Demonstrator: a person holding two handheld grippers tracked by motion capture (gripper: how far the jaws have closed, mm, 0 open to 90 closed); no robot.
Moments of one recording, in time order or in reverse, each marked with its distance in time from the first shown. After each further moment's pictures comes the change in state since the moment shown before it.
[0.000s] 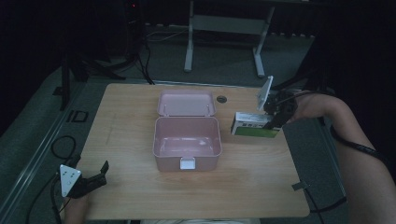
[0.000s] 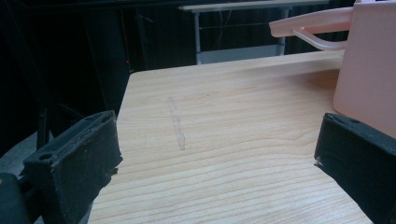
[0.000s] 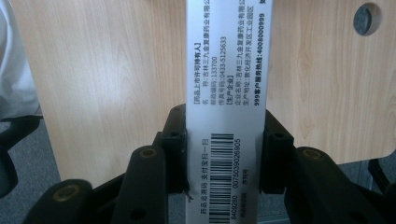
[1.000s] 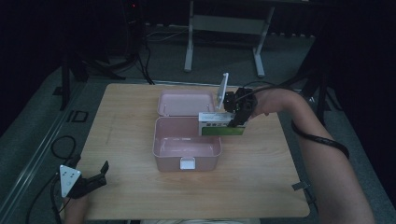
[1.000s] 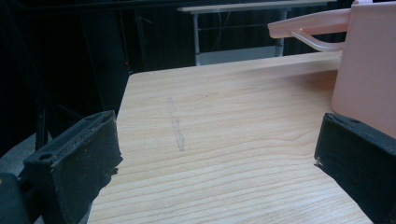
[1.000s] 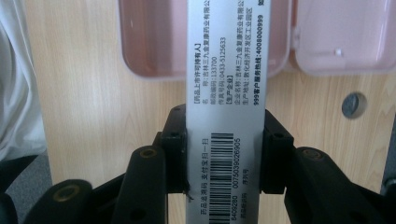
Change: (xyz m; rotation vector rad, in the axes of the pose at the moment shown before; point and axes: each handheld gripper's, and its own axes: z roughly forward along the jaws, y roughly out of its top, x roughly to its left) left arm 0.000 0.000 0.000 -0.004 -0.004 0.000; right arm 0.006 0.104 0.008 -0.031 0.017 -0.096
